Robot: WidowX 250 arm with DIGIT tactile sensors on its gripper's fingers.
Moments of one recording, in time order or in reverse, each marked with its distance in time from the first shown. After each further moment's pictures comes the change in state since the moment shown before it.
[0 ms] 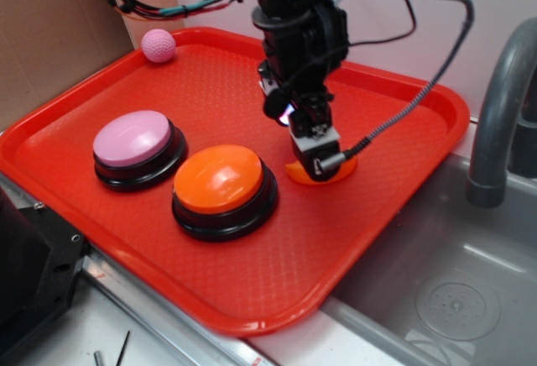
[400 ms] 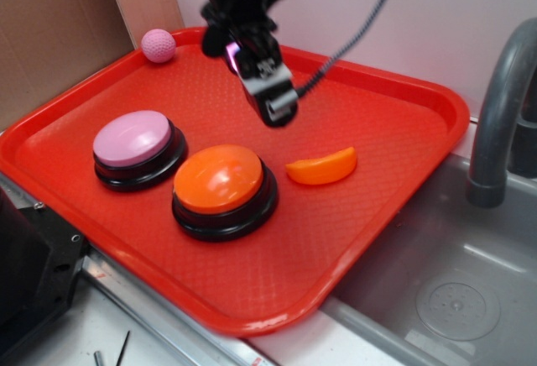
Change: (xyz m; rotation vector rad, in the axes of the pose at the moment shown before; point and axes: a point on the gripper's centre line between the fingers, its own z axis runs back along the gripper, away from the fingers) arm -0.023 0.006 0.050 -0.003 -0.059 0.037
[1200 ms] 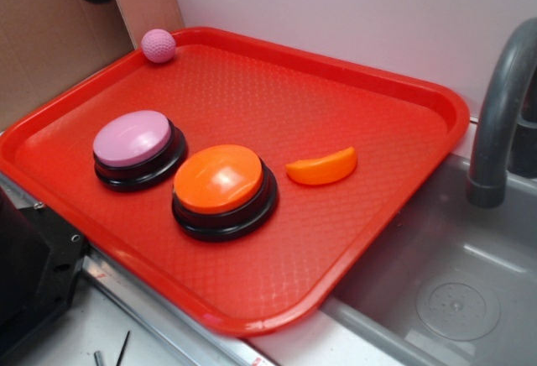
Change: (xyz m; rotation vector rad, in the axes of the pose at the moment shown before) arm -0.073 0.018 0.124 0.059 -0.026 0.176
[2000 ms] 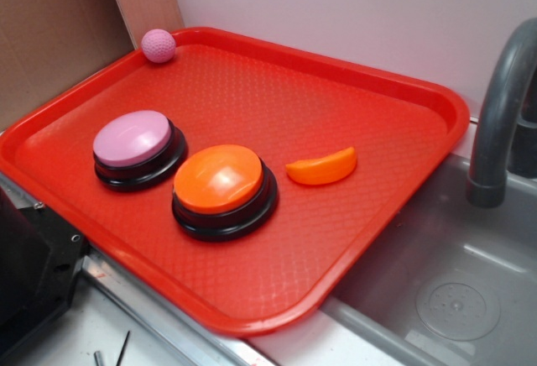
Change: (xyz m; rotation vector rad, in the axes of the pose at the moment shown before) arm -0.046 0.024 0.042 -0.030 0.022 0.263
